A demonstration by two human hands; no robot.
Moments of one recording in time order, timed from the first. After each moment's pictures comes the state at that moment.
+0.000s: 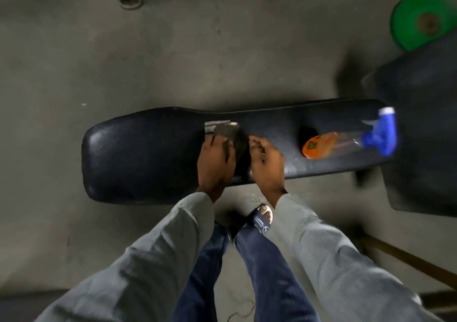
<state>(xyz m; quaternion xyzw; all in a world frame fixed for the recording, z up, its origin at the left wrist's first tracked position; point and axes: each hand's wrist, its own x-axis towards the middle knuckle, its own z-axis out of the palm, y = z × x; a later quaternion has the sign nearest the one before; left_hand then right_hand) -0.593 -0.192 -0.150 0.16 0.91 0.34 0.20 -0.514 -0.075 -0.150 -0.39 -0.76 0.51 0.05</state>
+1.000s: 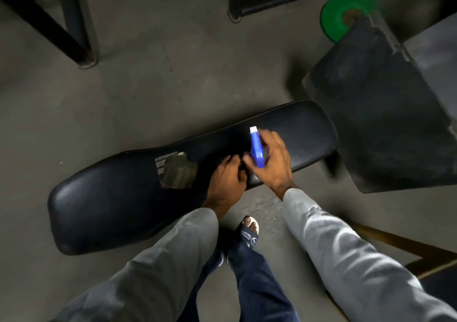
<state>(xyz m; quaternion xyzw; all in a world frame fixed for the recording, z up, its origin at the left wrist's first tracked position) -0.511 -0.039 -0.108 0.33 0.86 0.27 0.27 -0.433 0.087 -0.095 -0.36 -0.83 0.41 0.14</state>
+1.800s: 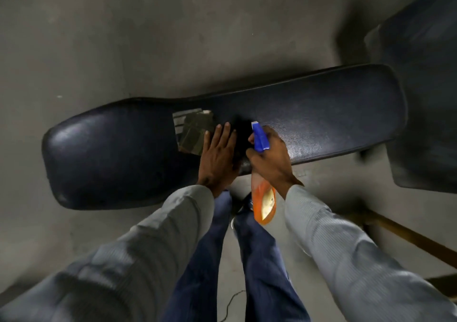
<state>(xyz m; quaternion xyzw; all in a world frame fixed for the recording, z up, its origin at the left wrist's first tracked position) -0.568 -0.130 -0.227 0.37 0.88 0.06 0.29 -0.487 0.002 -0.173 -0.42 -0.75 0.51 -0.06</state>
